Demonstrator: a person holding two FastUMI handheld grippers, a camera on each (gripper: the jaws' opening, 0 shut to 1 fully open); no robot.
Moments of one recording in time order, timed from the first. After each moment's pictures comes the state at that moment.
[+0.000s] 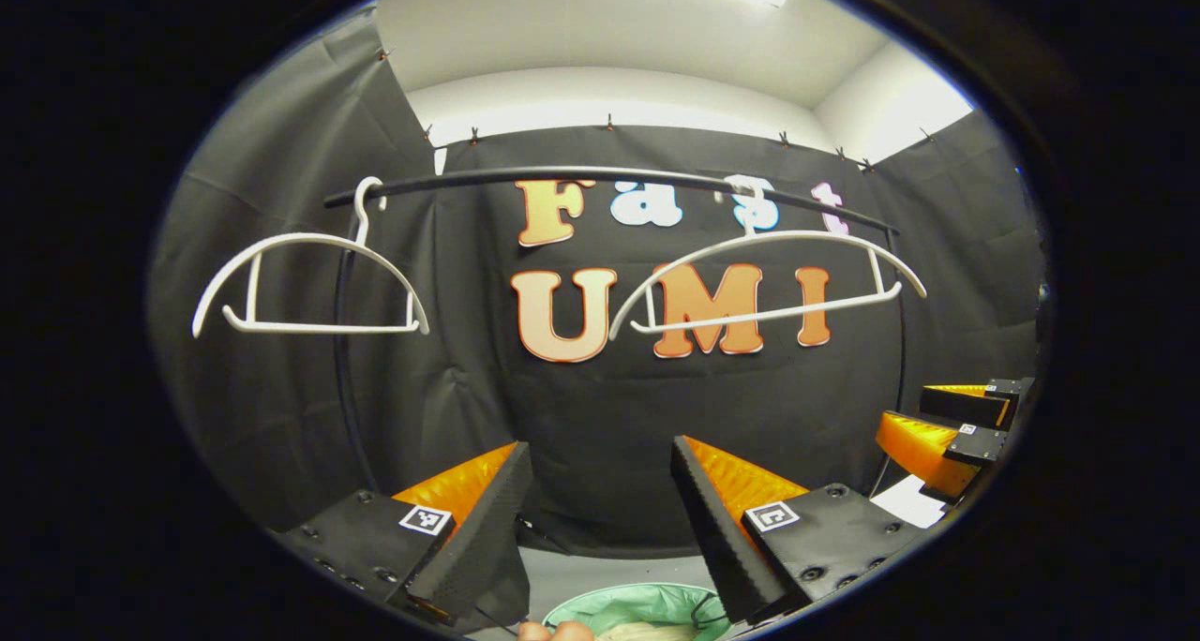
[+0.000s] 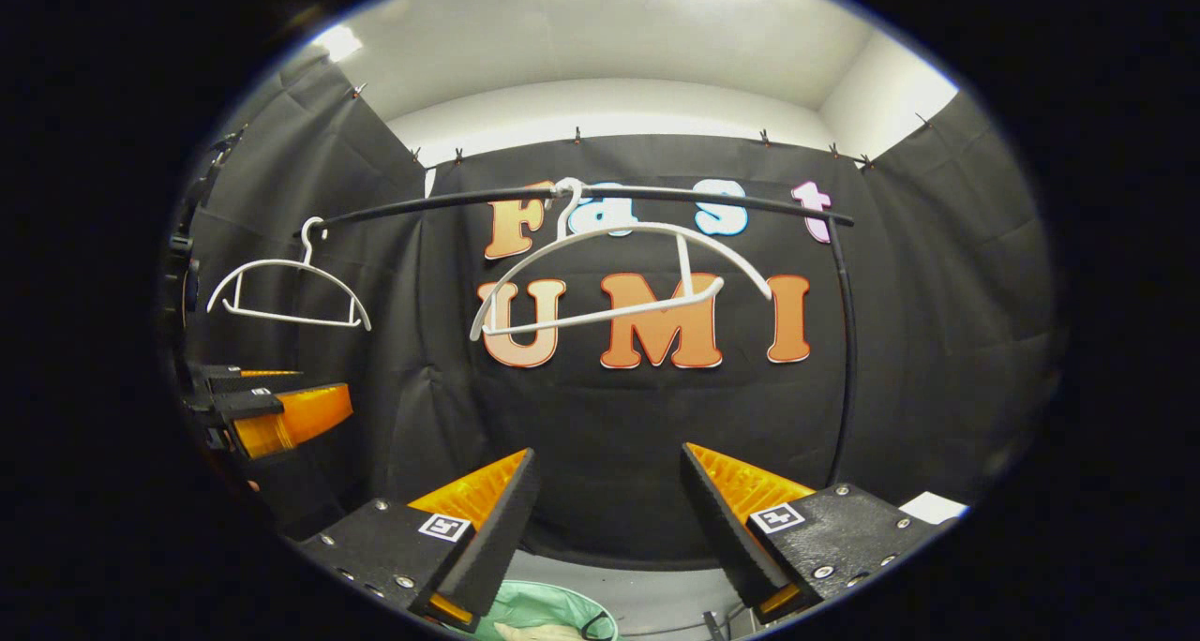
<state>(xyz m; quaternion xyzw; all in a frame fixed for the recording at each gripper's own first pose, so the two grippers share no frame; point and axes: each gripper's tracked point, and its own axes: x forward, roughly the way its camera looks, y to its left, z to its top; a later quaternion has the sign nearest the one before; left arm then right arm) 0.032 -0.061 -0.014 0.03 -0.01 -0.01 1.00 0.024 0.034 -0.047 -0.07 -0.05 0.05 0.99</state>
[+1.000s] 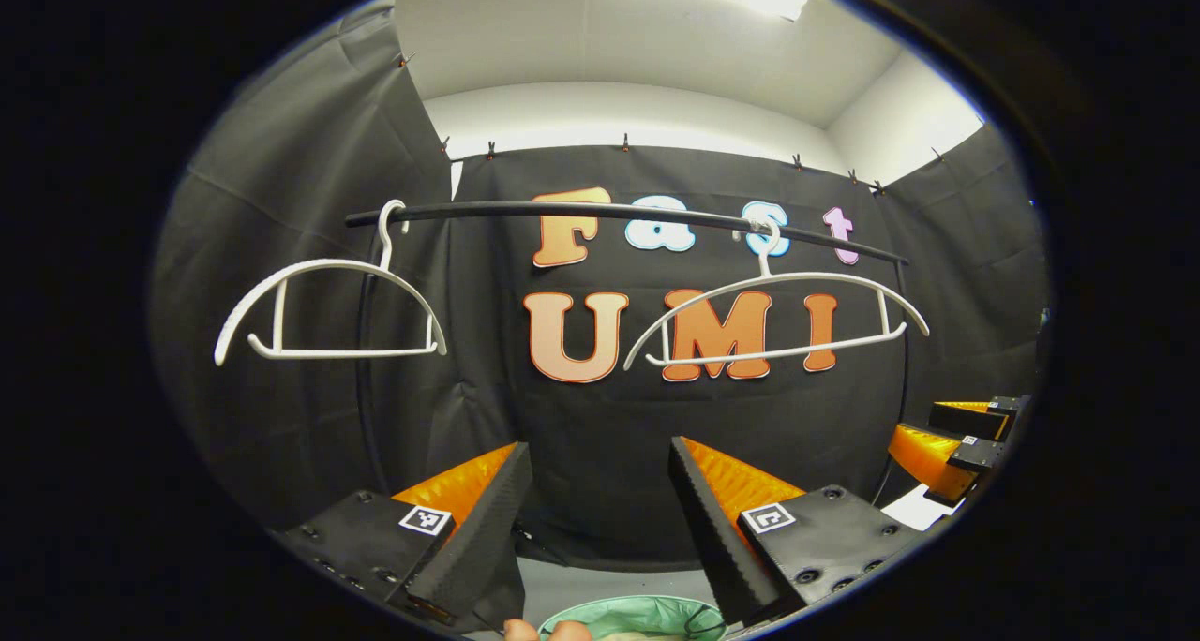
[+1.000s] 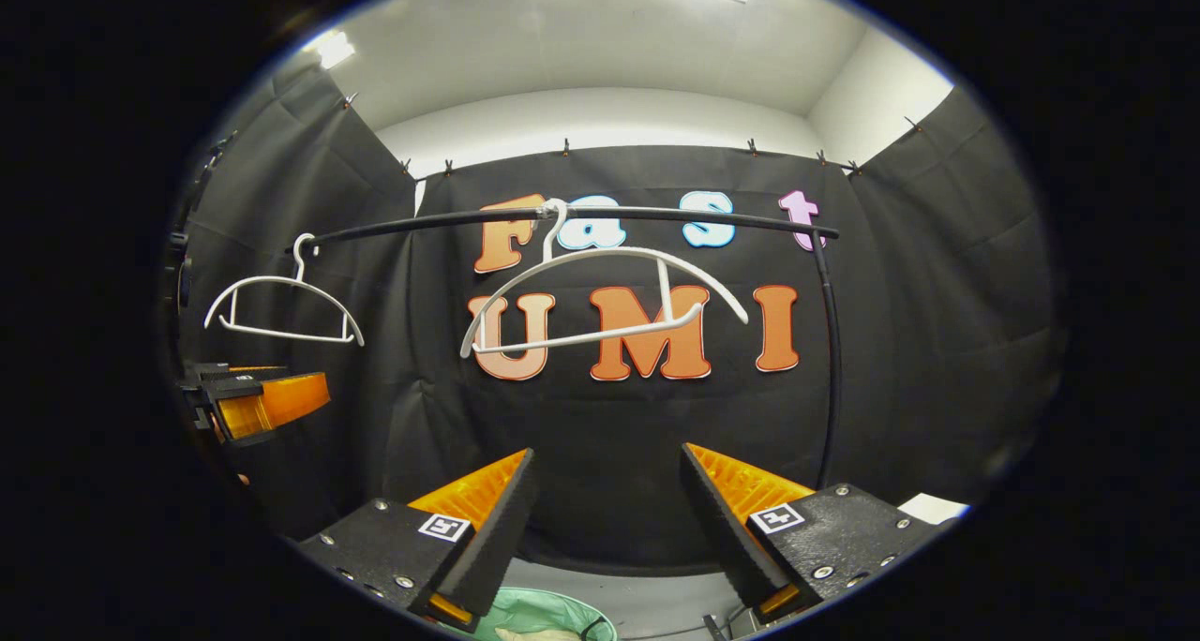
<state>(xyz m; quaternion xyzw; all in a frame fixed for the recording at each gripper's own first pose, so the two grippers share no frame) 0.019 -0.052 -0.007 0.02 -0.03 -0.01 1.00 0.021 0.035 -0.041 -0.06 -0.06 0.03 1.00</state>
